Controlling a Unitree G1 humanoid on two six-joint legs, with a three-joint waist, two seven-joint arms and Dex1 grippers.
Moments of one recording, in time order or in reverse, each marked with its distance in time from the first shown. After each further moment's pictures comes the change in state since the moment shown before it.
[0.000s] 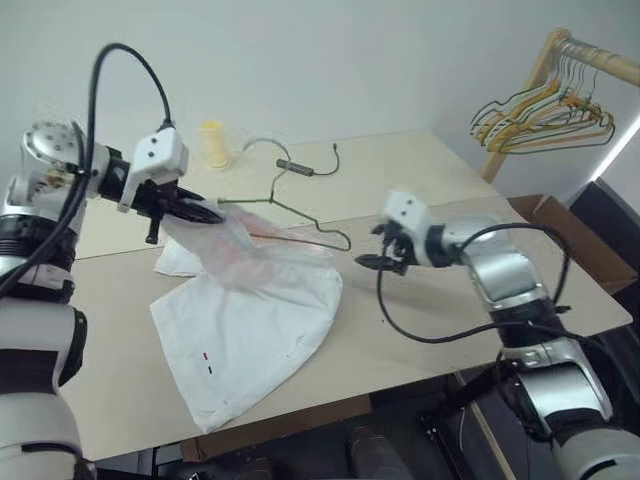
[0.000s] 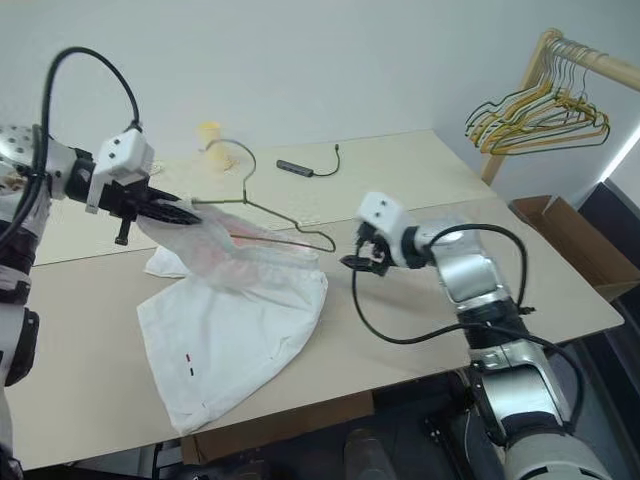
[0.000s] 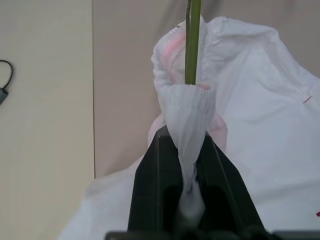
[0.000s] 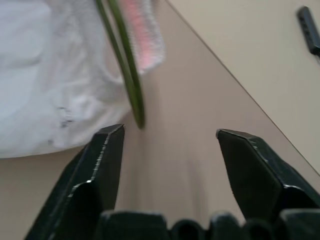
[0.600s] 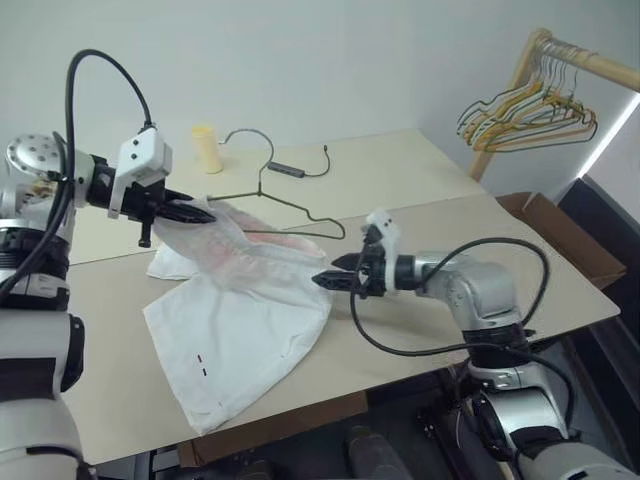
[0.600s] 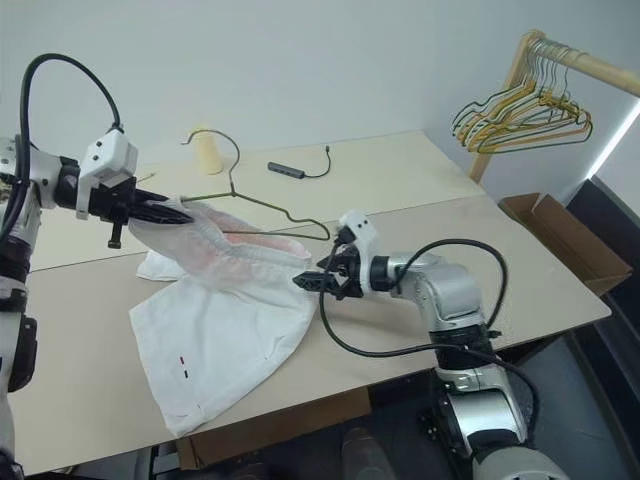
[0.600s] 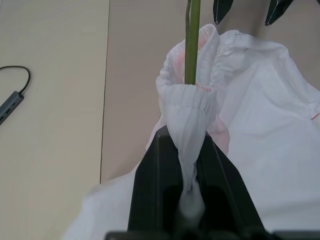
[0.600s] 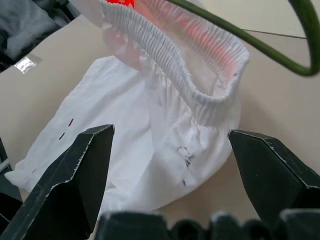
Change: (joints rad) left arm 0.067 -0.005 0.118 -0.006 0.036 0.021 0.000; right arm 0.066 0.251 -0.068 -0.113 0.338 0.395 -0.152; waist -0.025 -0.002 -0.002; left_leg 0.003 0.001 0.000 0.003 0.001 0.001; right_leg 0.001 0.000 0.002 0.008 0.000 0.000
